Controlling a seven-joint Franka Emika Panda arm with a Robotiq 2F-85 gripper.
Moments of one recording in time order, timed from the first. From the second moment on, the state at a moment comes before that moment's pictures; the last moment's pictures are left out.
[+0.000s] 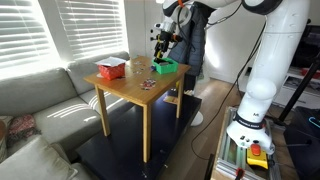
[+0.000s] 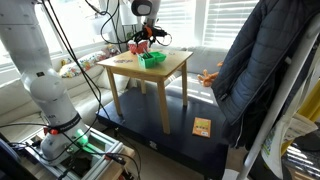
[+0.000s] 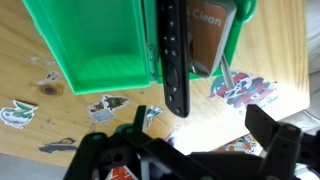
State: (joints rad) arm -0.24 0.09 -0.07 -1.85 0.51 1.90 -1.37
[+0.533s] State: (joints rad) arm -0.18 -0.06 -0.07 -1.87 0.37 1.95 -0.91
